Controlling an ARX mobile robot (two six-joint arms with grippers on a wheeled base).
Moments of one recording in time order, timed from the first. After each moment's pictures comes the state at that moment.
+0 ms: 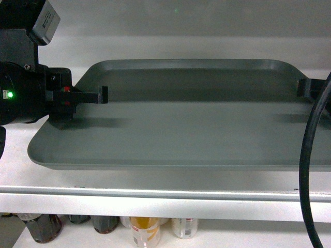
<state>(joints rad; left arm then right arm) -0.28 1.56 0.71 0.42 -0.12 -0.04 0.16 1.54 0.70 0.42 0.05 0.16</state>
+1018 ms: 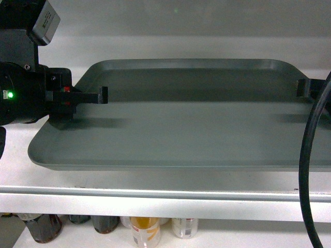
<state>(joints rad) -0.28 1.56 0.71 0.42 -0.12 -0.04 0.16 1.54 0.70 0.42 0.05 0.16</state>
